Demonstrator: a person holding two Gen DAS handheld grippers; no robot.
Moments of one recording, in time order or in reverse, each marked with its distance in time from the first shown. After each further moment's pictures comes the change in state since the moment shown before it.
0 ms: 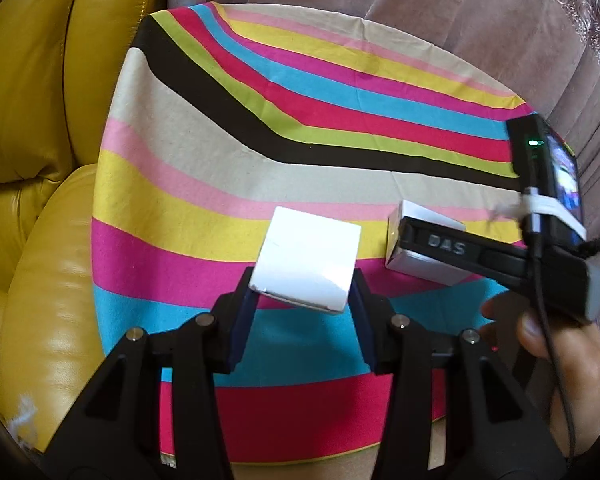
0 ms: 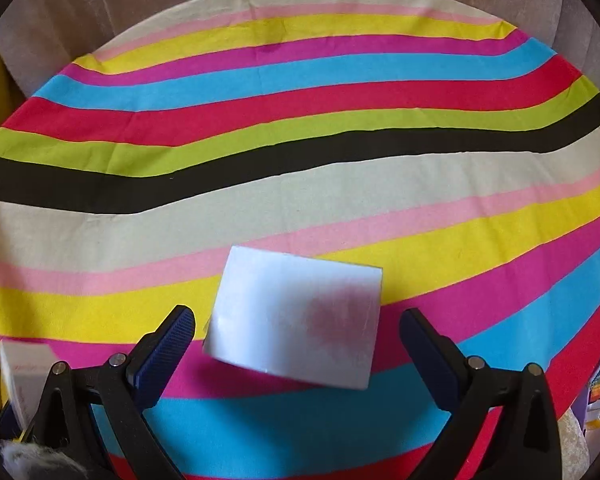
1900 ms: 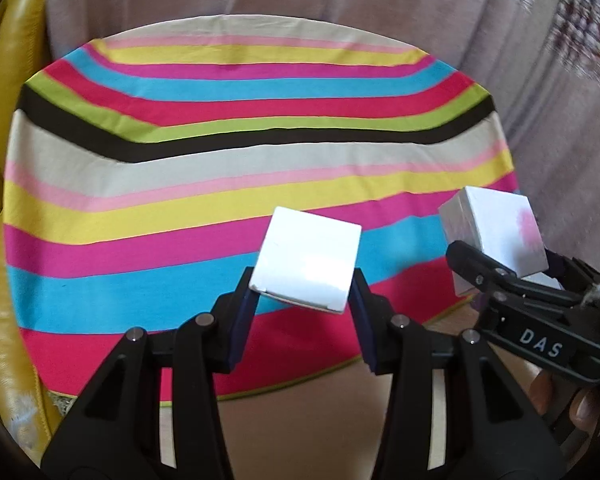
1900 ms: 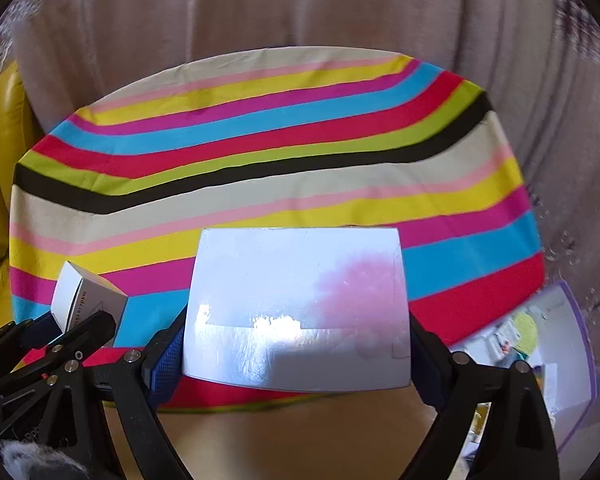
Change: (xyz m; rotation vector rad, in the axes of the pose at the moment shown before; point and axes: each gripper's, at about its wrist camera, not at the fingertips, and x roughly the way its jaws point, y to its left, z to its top) left arm -0.027 -0.176 -0.044 0.178 0.020 -0.136; right arm -0.128 -0.157 -0.074 0.001 -0.195 -0.064
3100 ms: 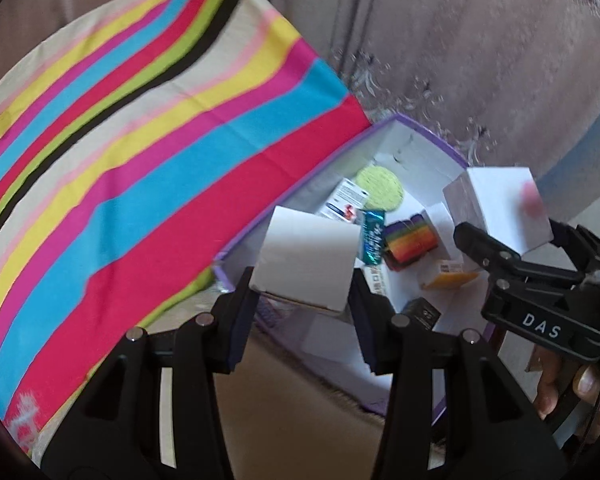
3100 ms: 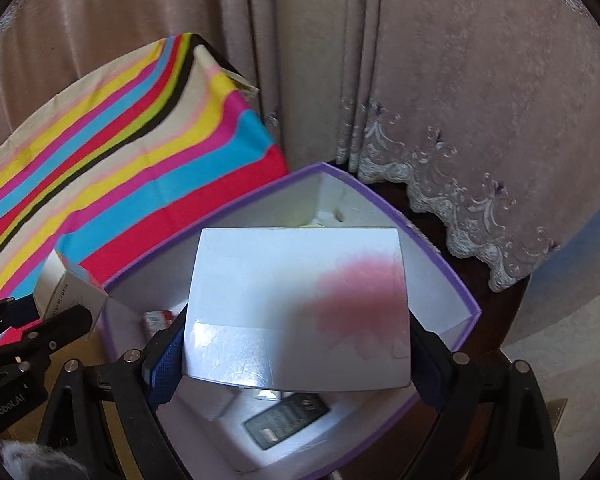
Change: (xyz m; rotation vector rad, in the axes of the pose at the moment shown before) left arm 0.075 -0.293 -0.040 0.462 0.250 -0.228; right arm -0.055 -0.290 -0.107 0.349 0.064 -0.280
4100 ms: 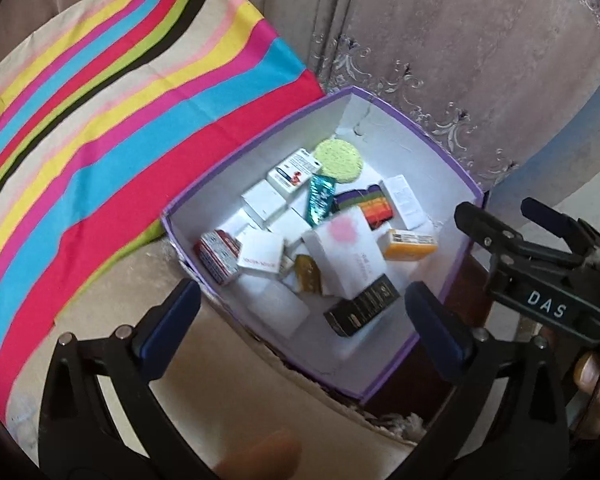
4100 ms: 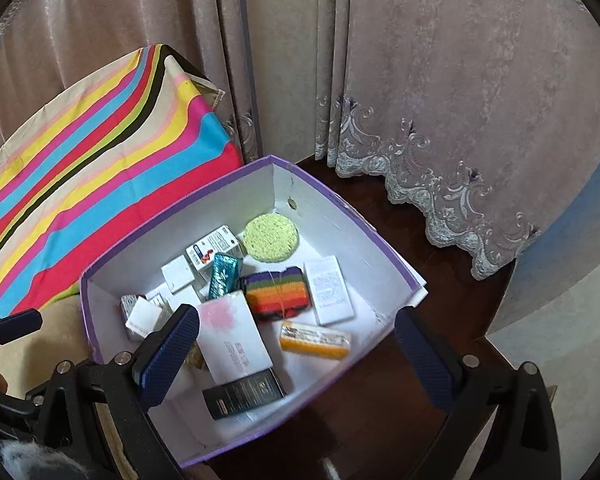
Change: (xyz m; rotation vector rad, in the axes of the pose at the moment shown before) left arm -0.022 -0.046 -0.028 -0.022 0.046 -0.048; right arm -0.033 -0.048 -0.020 0.037 0.001 -0.027
